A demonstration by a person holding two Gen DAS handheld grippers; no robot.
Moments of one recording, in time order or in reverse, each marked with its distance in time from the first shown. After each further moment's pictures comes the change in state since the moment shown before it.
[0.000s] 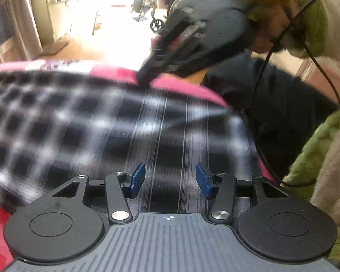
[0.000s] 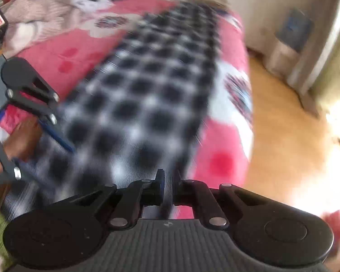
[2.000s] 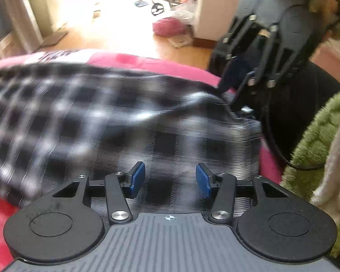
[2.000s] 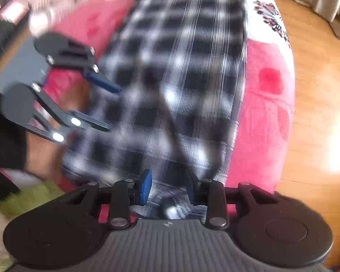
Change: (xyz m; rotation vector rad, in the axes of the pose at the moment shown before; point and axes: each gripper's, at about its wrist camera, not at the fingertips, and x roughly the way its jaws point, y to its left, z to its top) left arm -0.034 -0.030 -0.005 0.060 0.078 0.003; right arm -0.008 0.022 -0.049 0.208 0.342 0.236
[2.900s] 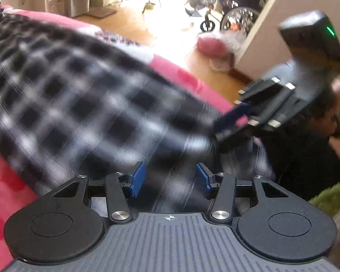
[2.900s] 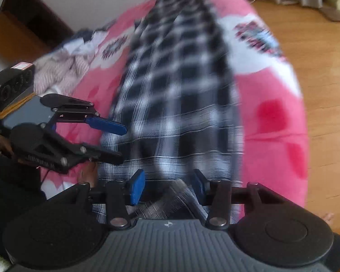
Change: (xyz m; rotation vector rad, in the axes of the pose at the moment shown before) left arm -0.013 0.067 0.007 -0.397 -0.037 0.028; right arm 0.027 -0.051 0.030 0.232 -0.274 0.272
